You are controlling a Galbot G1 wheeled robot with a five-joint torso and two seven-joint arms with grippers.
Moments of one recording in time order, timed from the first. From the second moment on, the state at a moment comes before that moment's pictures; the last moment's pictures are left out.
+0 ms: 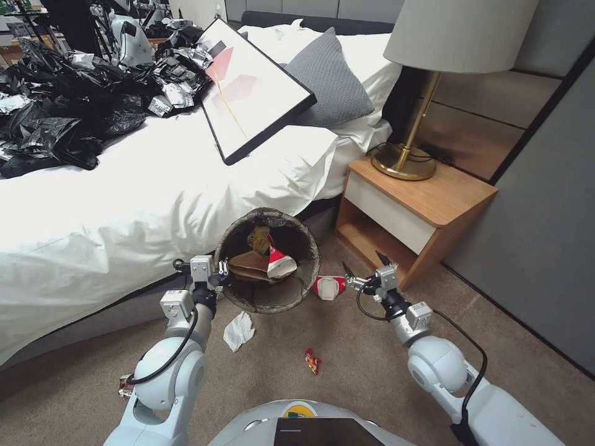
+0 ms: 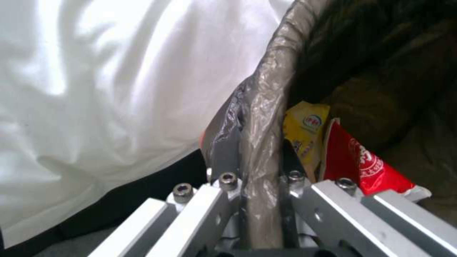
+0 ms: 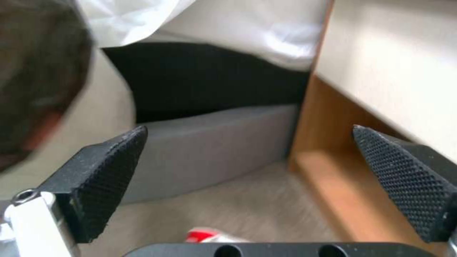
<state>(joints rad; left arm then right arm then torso) 1.53 -1.43 -0.47 -2.31 -0.24 0.42 -0.14 -1.42 0.86 0.24 2.03 0.49 0.00 0.20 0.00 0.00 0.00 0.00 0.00</state>
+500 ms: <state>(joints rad) 1.52 -1.45 -0.46 -2.29 -0.23 0.41 -0.12 -1.32 0.65 0.04 2.11 0.88 -0.22 0.29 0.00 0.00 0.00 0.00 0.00</state>
